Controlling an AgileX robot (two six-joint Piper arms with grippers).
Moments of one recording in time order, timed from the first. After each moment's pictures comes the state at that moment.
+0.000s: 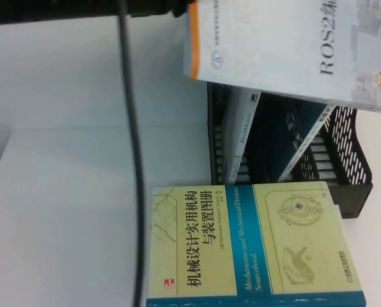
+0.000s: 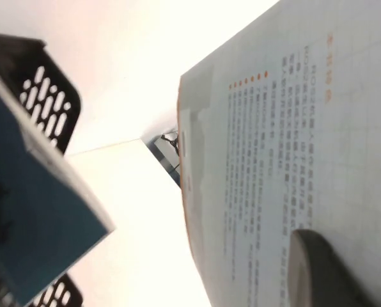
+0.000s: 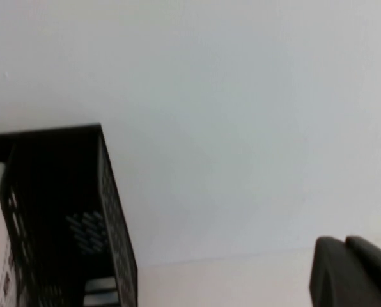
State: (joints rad) right arm -0.17 1.16 -1.21 0.15 0.47 -0.10; left arm -0.43 1.46 -1.60 -1.26 0.81 0.41
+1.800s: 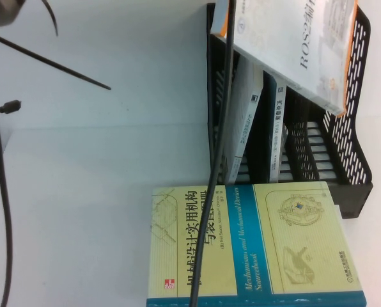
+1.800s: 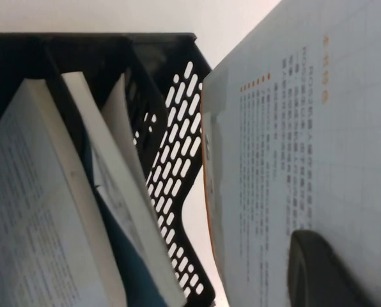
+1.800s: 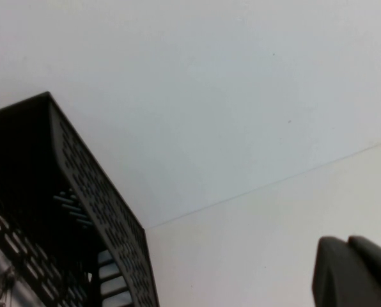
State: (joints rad) right arm -0.28 1.19 -1.21 0.26 0.61 -0.01; left arm -0.58 1.85 -2.31 -0.44 1.01 -0.28
